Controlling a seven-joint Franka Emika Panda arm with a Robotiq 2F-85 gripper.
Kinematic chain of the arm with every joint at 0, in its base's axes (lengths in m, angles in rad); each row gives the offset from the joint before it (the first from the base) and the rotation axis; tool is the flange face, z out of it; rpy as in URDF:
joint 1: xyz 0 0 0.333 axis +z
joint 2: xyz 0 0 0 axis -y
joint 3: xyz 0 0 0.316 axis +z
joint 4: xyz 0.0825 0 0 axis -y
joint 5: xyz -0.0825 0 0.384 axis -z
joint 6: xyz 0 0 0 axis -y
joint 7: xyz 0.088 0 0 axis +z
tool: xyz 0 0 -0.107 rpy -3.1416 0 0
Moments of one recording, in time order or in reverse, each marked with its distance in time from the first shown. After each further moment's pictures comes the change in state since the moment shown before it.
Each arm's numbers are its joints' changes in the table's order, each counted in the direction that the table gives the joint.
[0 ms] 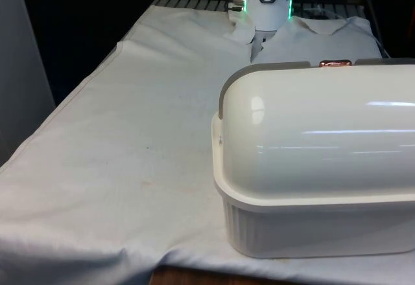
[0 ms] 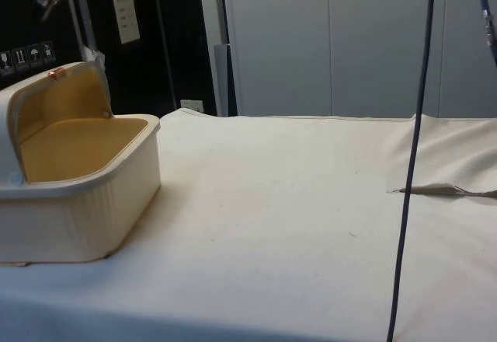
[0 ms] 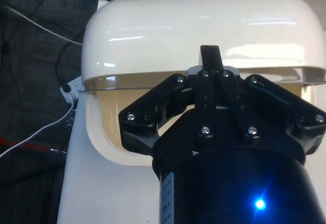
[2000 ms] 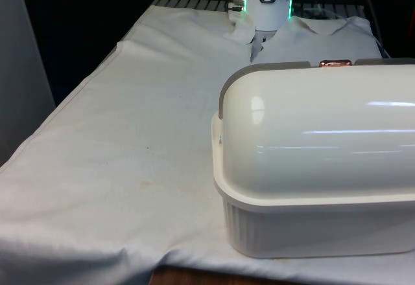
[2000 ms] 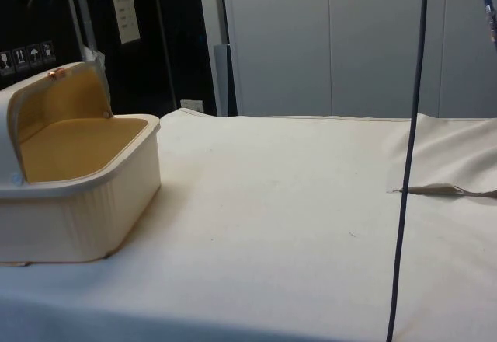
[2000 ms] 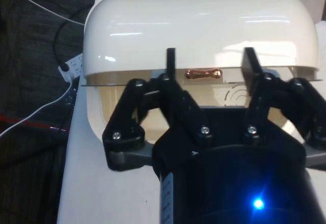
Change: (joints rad) arm -0.005 -0.011 -0.005 0.122 0.020 -0.189 0.018
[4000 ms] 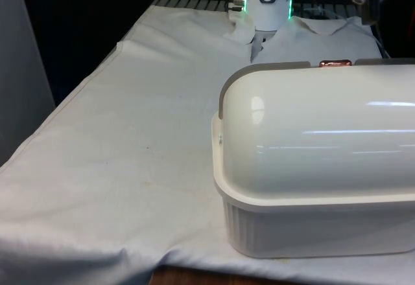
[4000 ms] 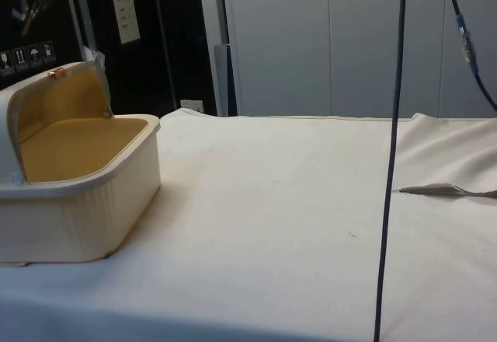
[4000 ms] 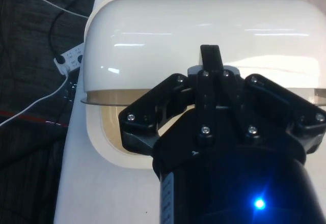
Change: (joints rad) arm 0.010 -0.132 0.003 0.124 0.007 -0.034 -0.012
